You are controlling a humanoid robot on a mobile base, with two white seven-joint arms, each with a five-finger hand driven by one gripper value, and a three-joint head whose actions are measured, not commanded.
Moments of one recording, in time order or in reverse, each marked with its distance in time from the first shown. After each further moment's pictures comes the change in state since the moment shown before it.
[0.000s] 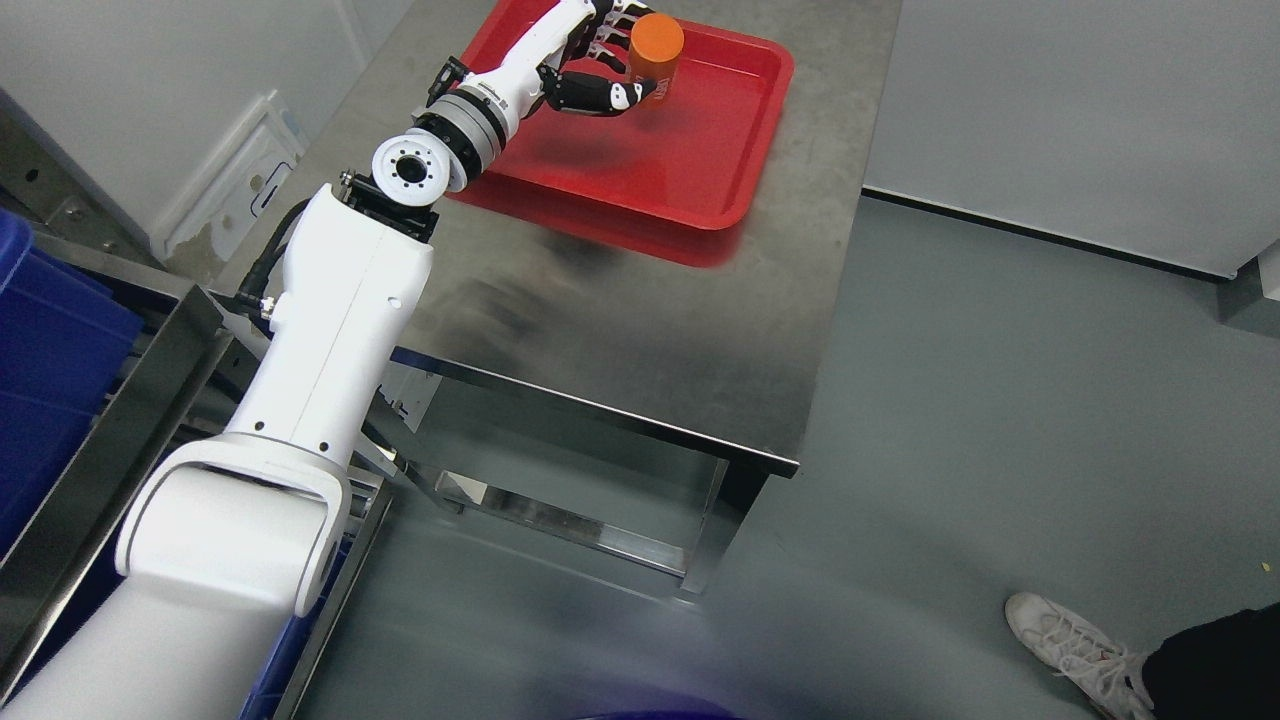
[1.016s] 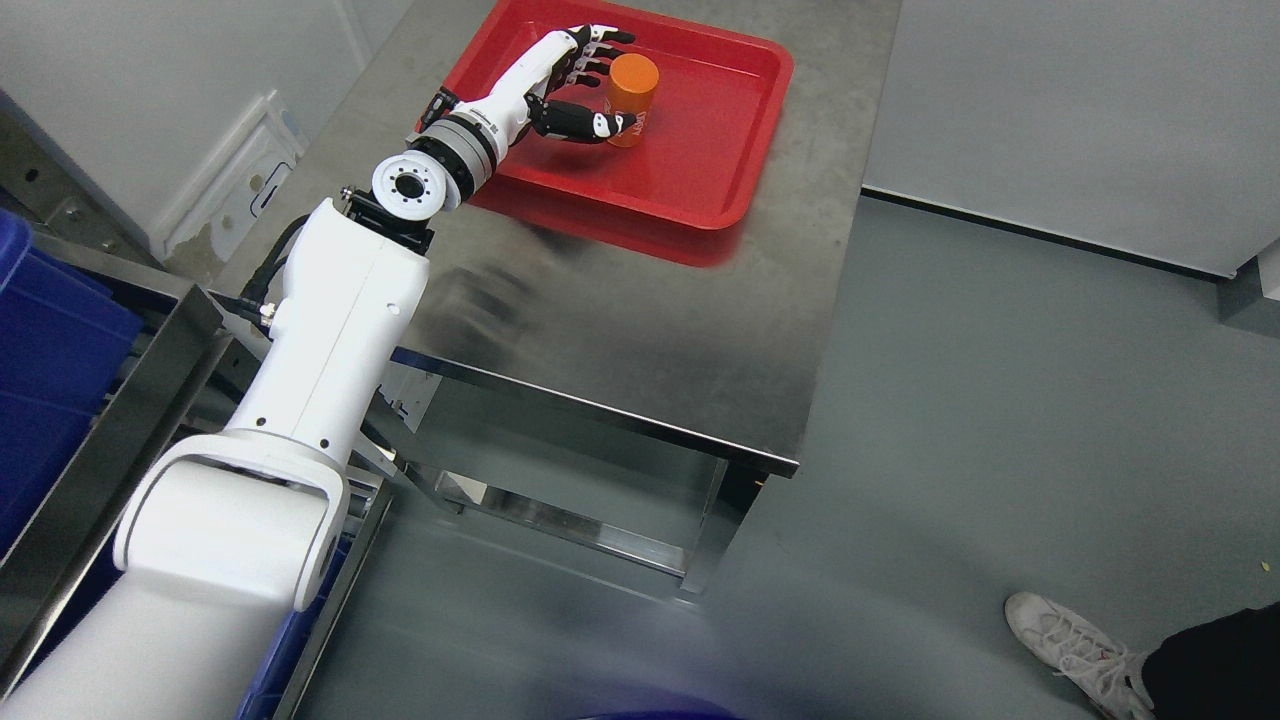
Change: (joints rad) left arm -0.014 0.000 0.000 0.094 -0.004 0.001 0.019; right arm 0.000 0.000 0.000 0.000 0.000 0.000 0.000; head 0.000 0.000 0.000
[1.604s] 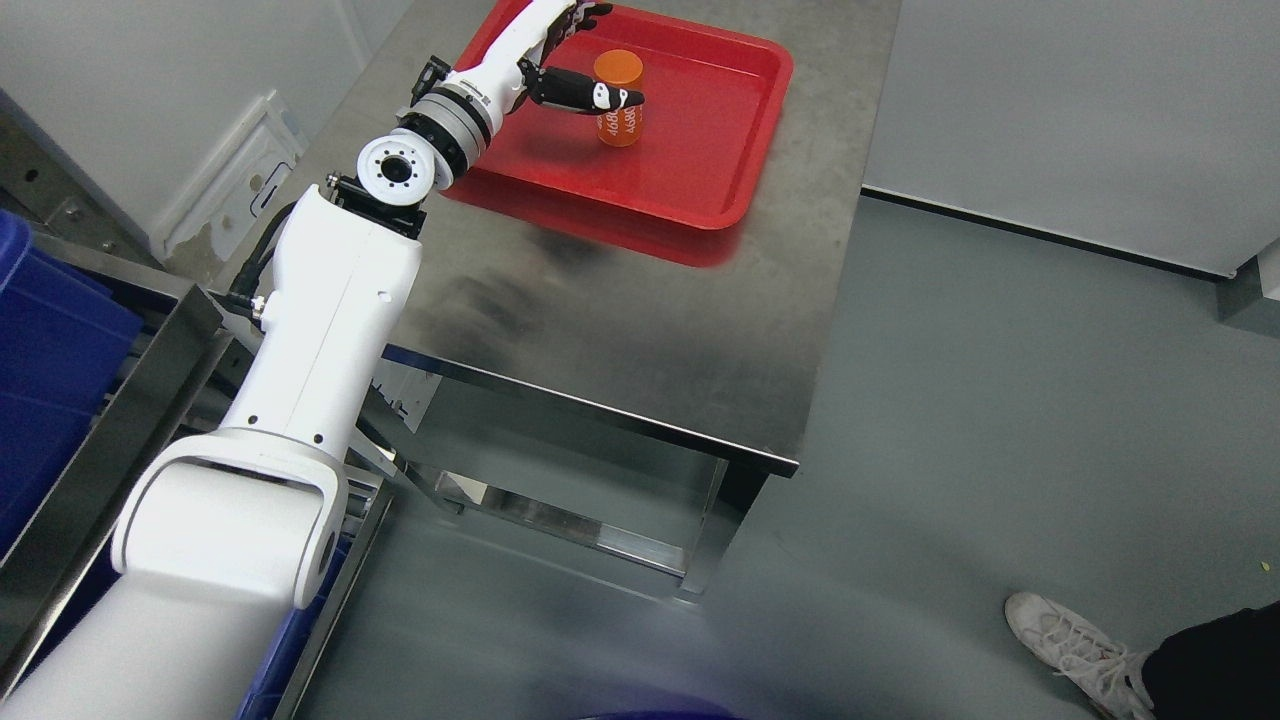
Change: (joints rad) left arm 0.009 0.000 0.073 -0.091 0.022 -0.069 -0.012; right arm 0.000 0.000 0.000 0.000 0.000 0.000 0.000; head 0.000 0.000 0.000
